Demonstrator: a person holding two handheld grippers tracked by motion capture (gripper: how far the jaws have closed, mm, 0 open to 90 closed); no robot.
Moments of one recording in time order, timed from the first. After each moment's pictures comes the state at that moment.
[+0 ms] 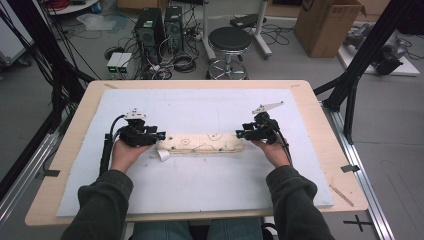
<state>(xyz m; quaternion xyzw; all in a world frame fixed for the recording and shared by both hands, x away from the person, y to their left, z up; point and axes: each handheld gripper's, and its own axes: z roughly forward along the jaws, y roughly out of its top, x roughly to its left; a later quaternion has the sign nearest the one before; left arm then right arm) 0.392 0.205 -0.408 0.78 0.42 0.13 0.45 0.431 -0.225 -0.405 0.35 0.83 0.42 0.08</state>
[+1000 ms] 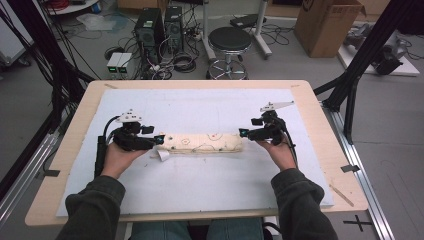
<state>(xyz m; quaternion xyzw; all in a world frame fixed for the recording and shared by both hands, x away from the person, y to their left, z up) 0.367 0.207 -0.387 0.79 0.38 0.14 0.47 0.417 -0.236 -0.386 0.37 0.81 0.44 0.09</state>
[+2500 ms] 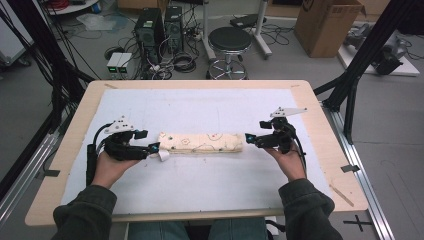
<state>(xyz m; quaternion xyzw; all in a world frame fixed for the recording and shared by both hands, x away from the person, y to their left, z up) 0.331 0.217 -0.376 0.78 0.36 0.16 0.48 0.382 -0.252 -0.373 0.37 0.80 0.47 0.11</state>
